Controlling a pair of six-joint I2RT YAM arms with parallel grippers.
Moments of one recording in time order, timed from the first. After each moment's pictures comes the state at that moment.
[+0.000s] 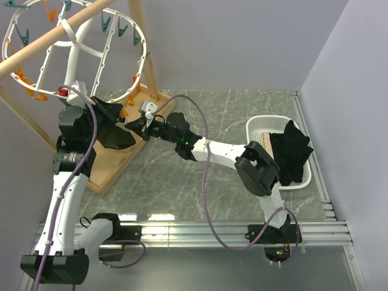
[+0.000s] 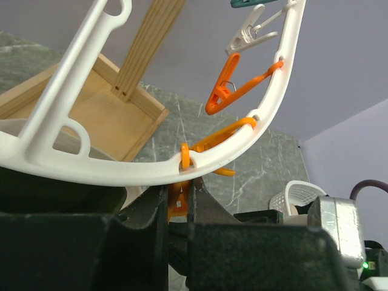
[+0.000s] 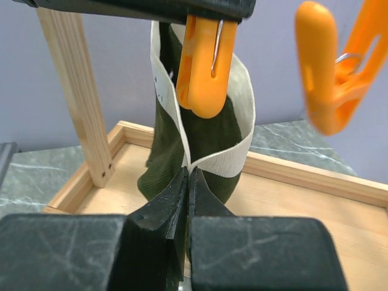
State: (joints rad) left arm -0.03 0.93 1.10 -0.27 0.14 -0.57; right arm 0.93 2.06 1.54 0.70 -0.36 -0.04
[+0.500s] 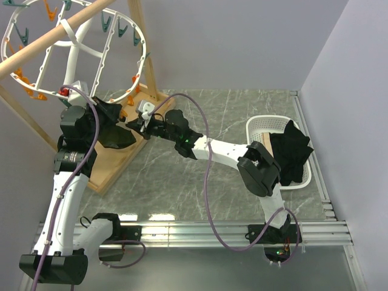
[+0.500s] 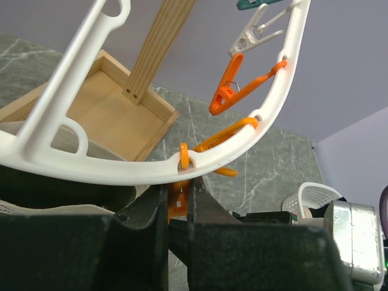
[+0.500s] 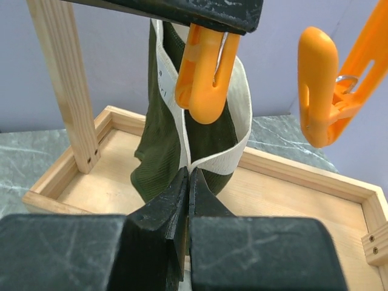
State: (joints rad) left arm -0.05 0.93 1.10 -0.28 0.09 -0.53; right arm 0.93 2.05 1.57 0.60 -0.36 -0.14
